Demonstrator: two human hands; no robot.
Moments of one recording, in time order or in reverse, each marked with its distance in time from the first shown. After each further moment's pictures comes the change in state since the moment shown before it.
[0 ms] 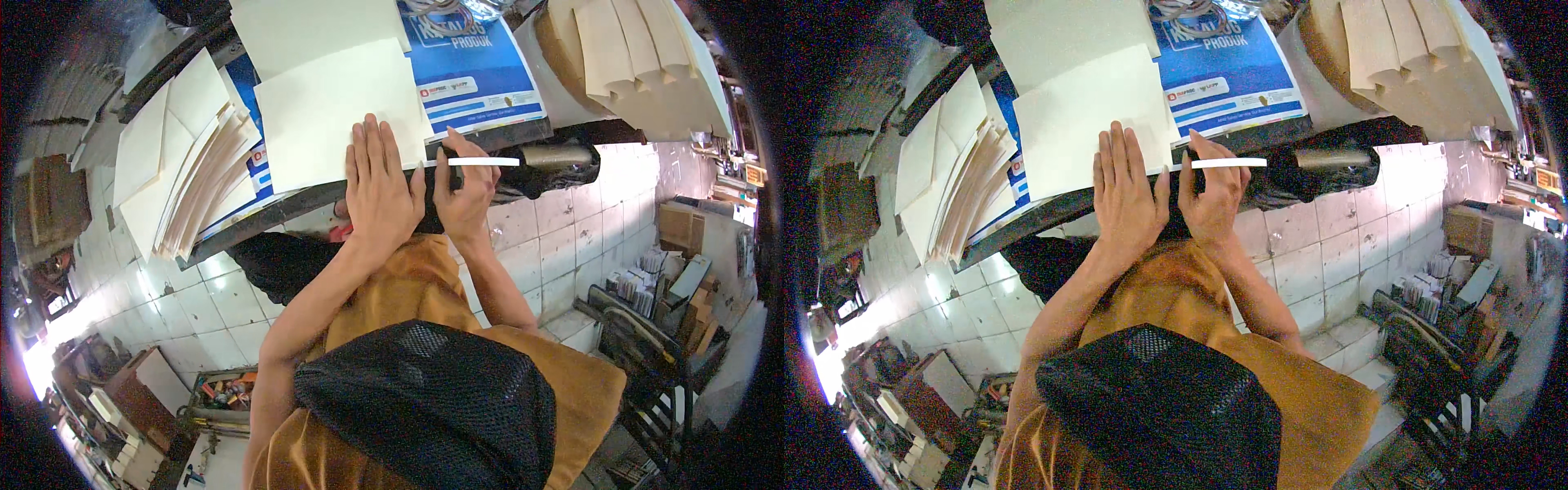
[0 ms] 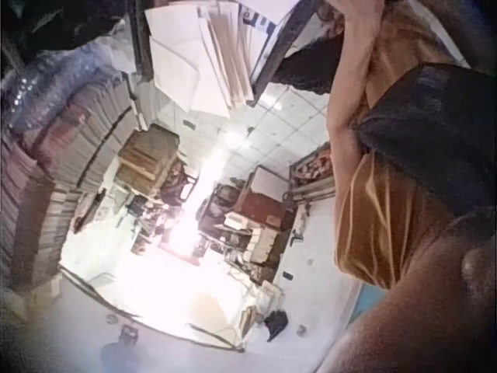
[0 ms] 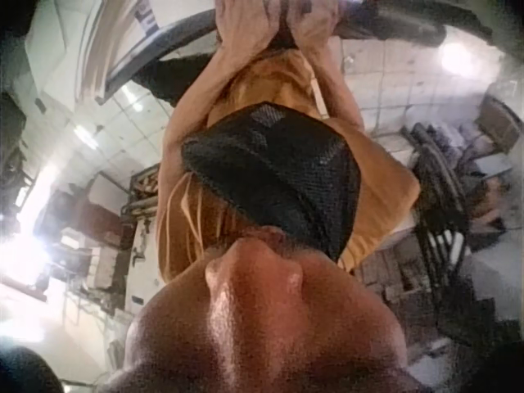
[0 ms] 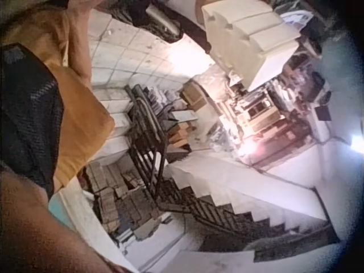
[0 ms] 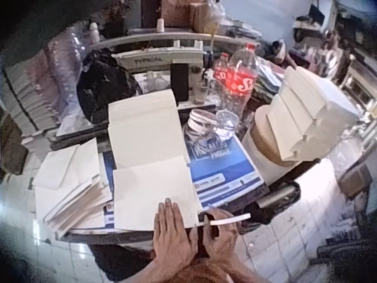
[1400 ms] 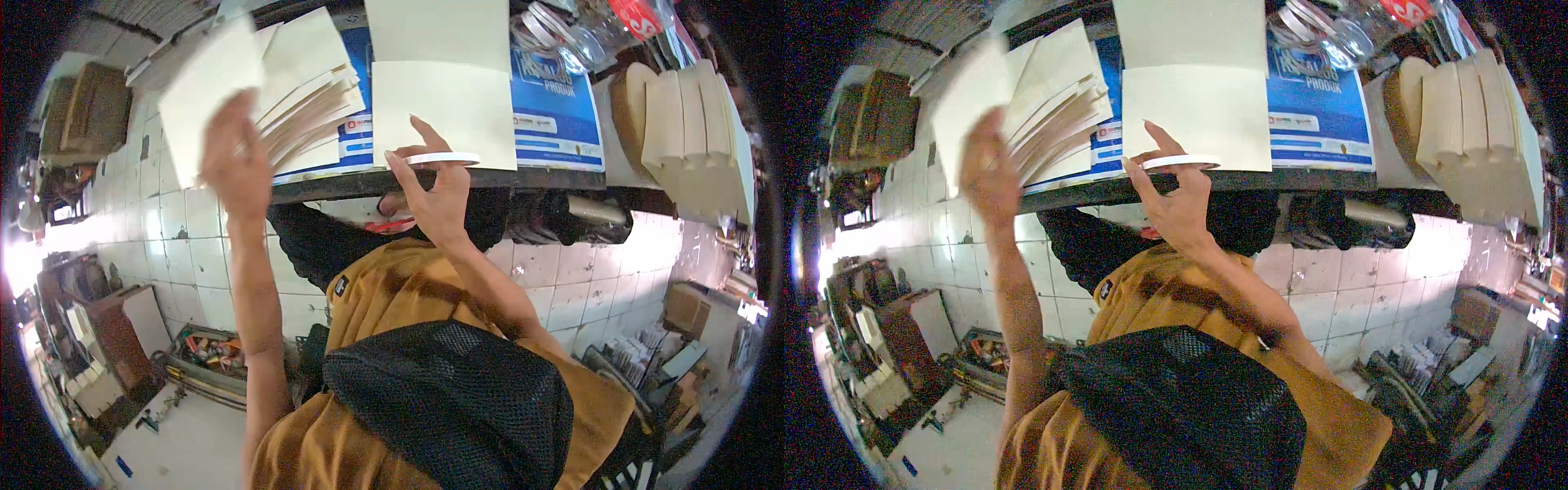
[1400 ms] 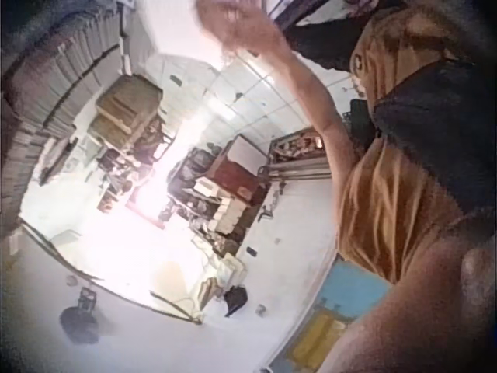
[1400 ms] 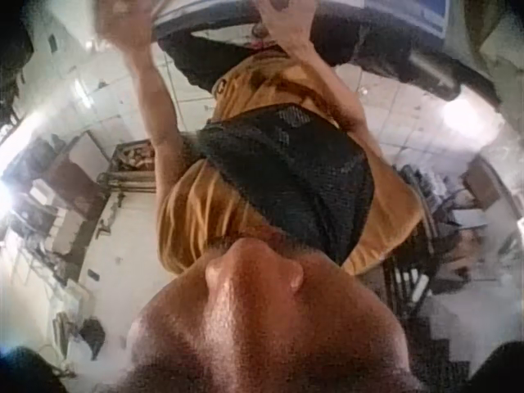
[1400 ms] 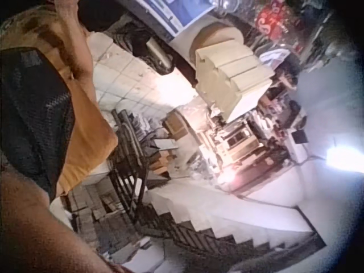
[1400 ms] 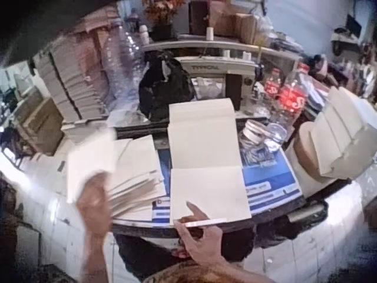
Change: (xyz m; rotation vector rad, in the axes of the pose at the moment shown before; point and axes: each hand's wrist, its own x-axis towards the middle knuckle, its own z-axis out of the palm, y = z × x) left_hand -0.023 -0.179 -0.189 0.177 0.614 -0.142; right_hand 0.009 -0.136 0.055 0.805 -0.361 0.224
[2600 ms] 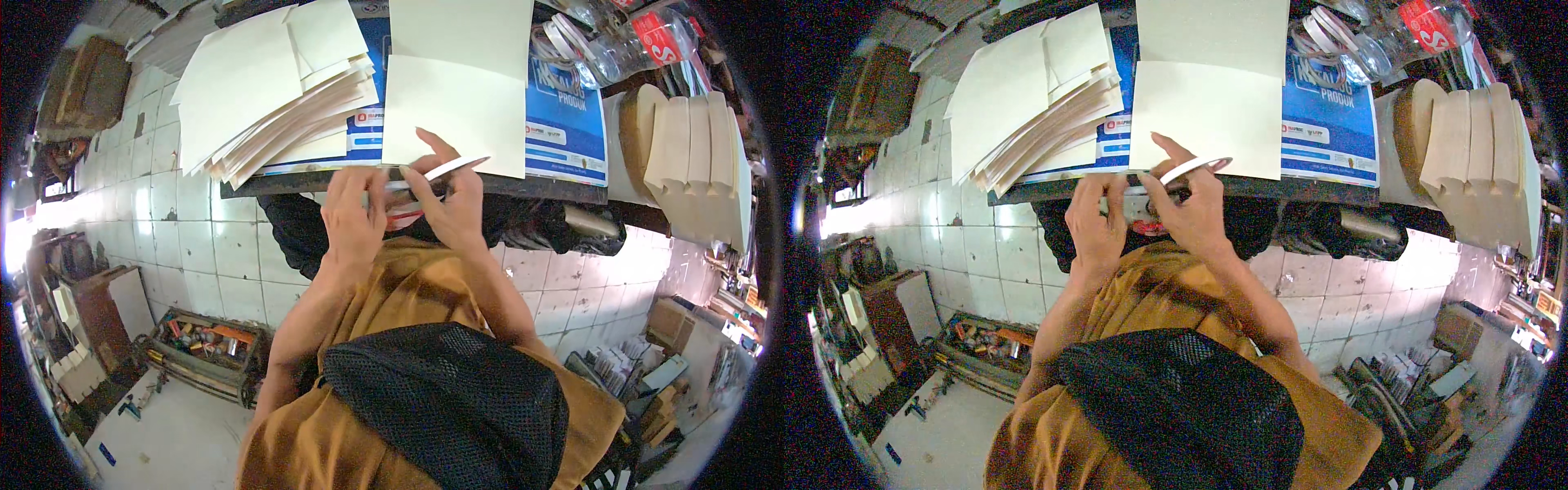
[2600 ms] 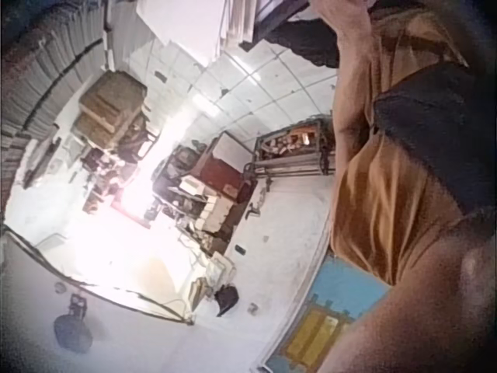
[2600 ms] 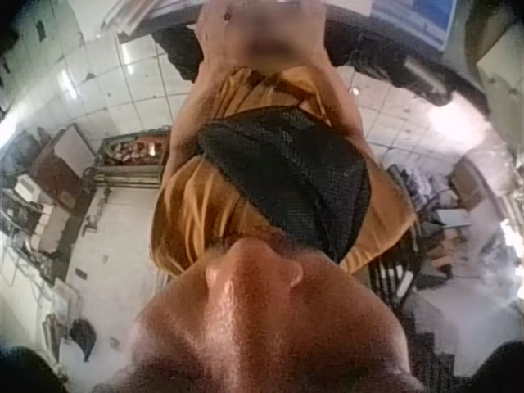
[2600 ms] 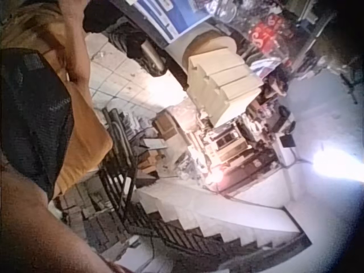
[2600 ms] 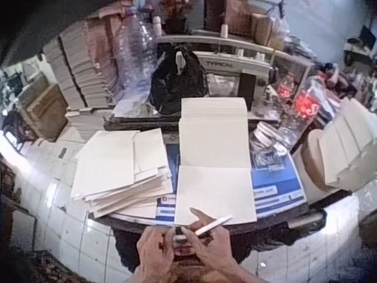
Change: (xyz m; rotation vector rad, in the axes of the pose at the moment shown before) left_hand -0.106 0.092 0.040 -0.394 -0.242 -0.264; right_hand -0.003 0.008 -0.016 -0.104 -0.215 0.134
